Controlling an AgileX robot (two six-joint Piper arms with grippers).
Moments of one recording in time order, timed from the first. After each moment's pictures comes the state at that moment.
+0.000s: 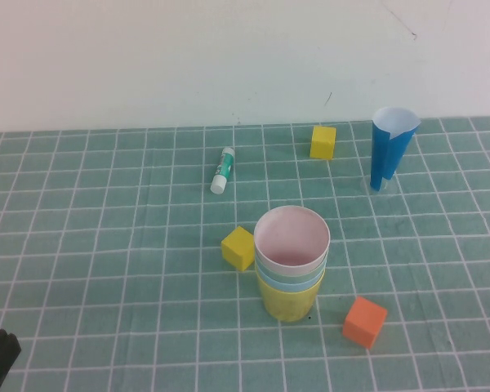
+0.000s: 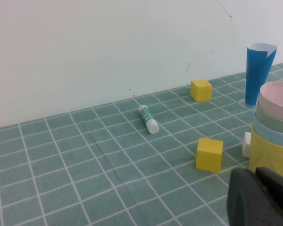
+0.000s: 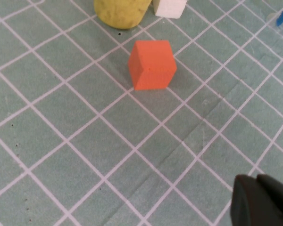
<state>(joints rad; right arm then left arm) 0.63 0.52 -0.39 -0.14 0.64 -0.18 -0.62 0.10 -0.22 0.54 0.32 -0.59</state>
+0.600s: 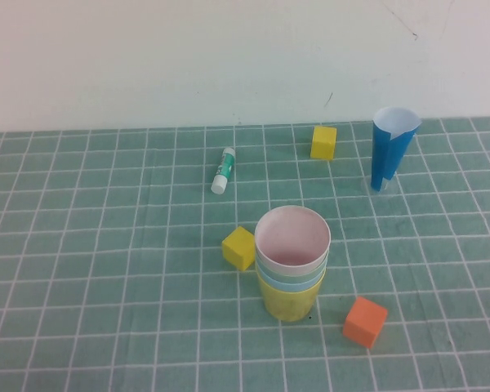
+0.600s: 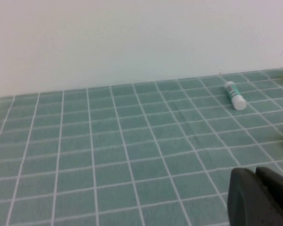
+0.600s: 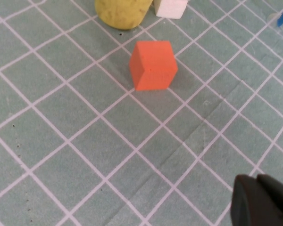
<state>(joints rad) 0.63 0.51 -0.39 -0.14 0.64 -0.18 -0.22 -0.01 -0.15 0.11 0.37 -0.16</state>
